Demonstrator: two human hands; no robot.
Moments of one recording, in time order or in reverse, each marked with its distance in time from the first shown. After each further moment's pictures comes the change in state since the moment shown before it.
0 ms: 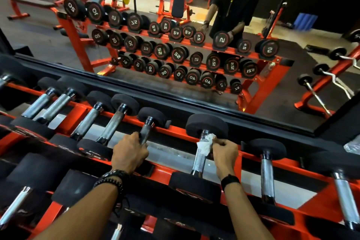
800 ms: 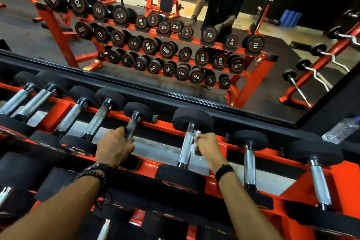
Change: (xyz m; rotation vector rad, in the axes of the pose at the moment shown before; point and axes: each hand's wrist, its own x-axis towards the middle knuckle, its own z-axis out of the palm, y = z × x) left_hand 0.004 -0.004 0.003 0.037 -0.014 0.014; right_hand -0.013 -0.024 -0.022 -0.255 -0.420 -0.004
